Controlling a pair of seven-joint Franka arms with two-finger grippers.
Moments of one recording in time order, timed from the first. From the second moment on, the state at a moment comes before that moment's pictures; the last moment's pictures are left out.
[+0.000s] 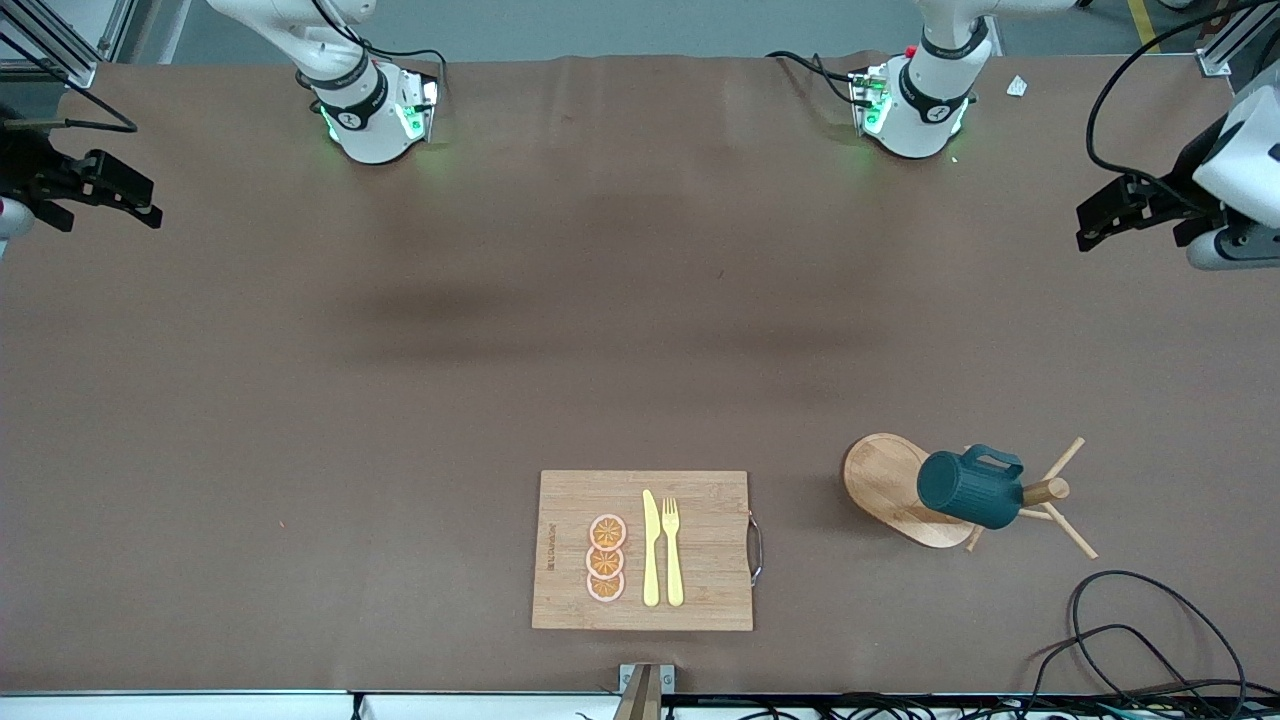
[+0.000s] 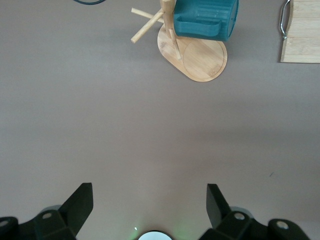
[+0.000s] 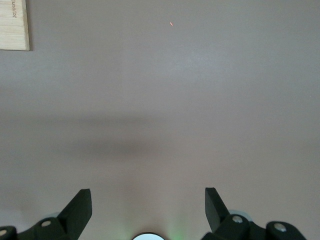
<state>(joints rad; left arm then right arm) -0.10 0.03 -0.01 -1.47 0.04 1.44 -0.12 -0.10 -0.15 0.05 -1.71 0.00 1.51 -0.09</state>
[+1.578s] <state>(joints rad) 0.00 0.21 -0.02 -1.88 -0.55 2.30 -0.77 -0.10 -0.15 0.05 -1.71 0.00 1.51 -0.09</state>
